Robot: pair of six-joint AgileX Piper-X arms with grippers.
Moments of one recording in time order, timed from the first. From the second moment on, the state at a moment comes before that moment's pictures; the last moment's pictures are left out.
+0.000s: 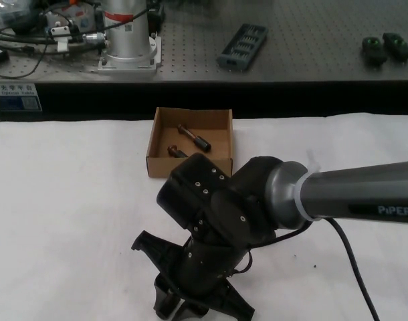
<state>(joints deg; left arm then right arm) -21.0 39.8 -55.2 49.2 2.3 -19.4 56.4 110.2 -68.0 34.4 -14.8 80.5</state>
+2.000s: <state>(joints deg) -18.9 61.4 -39.2 3.8 16.7 -18.8 37.7 99.4 -68.1 32.3 -12.1 -0.7</state>
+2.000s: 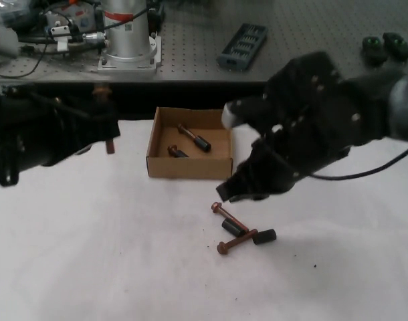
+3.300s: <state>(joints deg) -28.9 80.4 -42.1 -17.0 38.6 -27.4 37.6 68.7 -37.4 10.0 -38.4 0.0</state>
